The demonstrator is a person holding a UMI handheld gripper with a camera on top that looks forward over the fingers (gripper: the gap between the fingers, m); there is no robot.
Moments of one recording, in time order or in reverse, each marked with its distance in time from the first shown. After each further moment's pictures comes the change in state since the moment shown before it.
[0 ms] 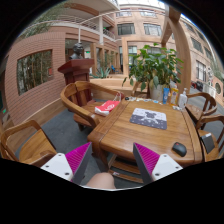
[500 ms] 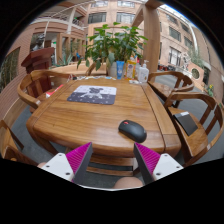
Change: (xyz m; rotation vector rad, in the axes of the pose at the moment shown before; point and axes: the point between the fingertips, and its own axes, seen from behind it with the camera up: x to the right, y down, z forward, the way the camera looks) arm 0.255 0.110 0.054 -0.149 0.348 0.112
